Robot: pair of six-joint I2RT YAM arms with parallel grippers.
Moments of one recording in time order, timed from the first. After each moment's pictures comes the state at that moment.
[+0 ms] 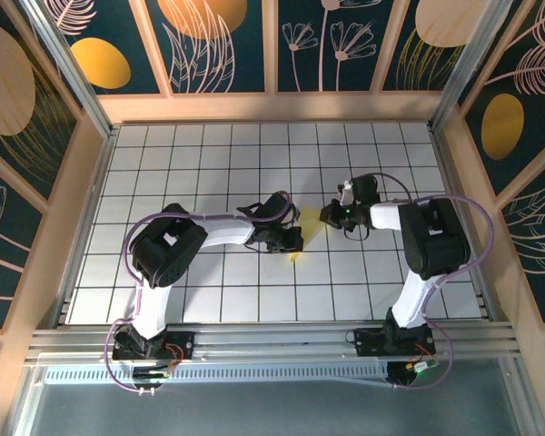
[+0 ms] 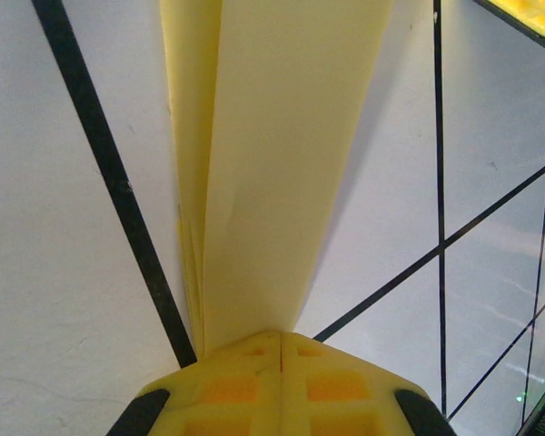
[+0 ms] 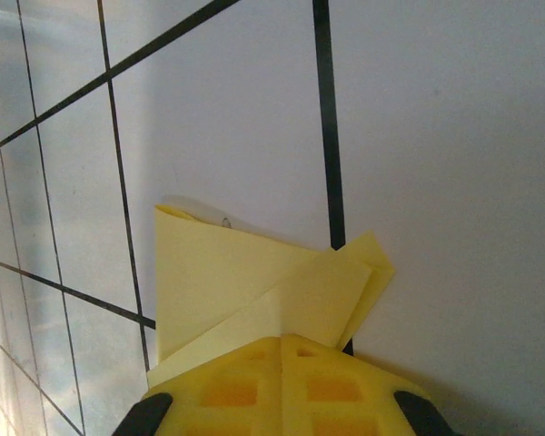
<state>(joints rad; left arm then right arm) -0.82 2.02 1.18 -0.19 0.40 -0.77 0.21 1.82 0.84 0.00 -0.57 0.54</state>
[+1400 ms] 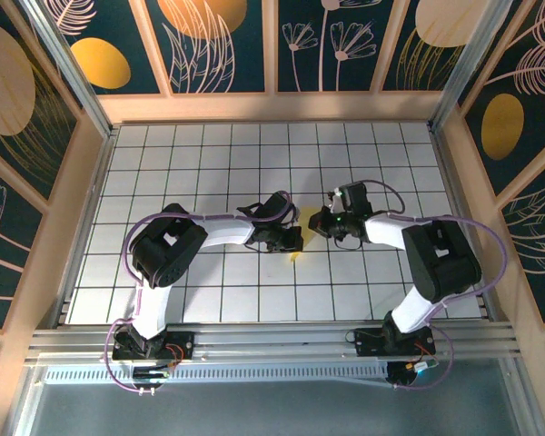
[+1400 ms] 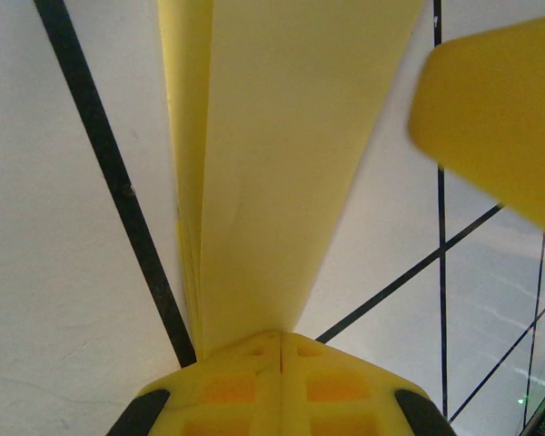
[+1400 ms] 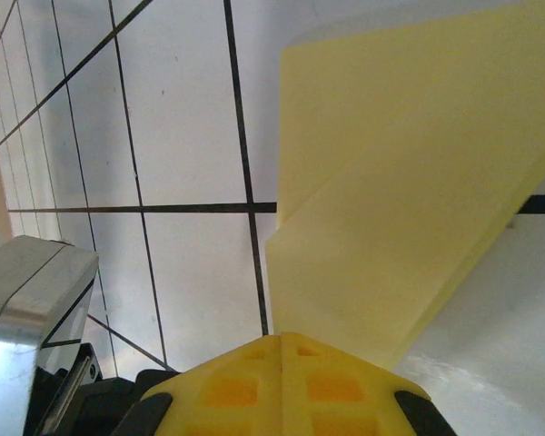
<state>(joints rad) -0.82 2.02 1.18 -0.19 0.40 -0.77 0.36 1.65 0.72 0.03 -0.55 0.73</state>
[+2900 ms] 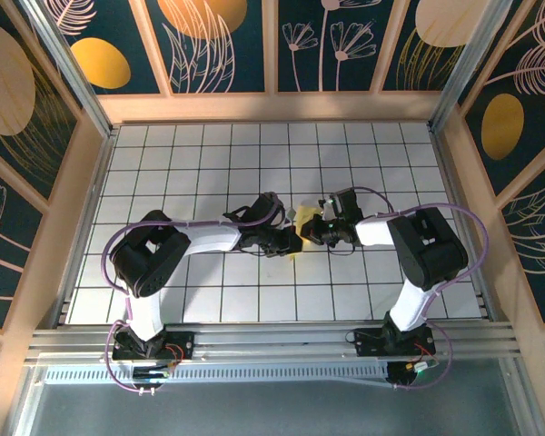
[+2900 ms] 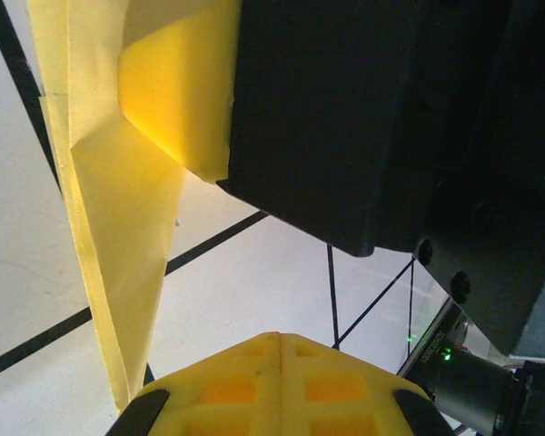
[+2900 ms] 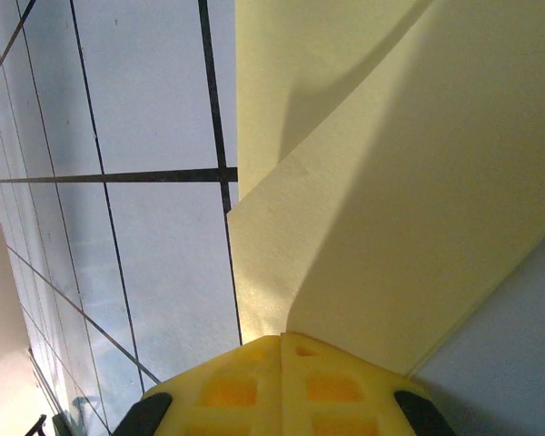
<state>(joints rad) -0.80 1.88 1.03 -0.03 0.55 -0.90 0.41 1.75 0.70 0.13 -0.57 0.74</state>
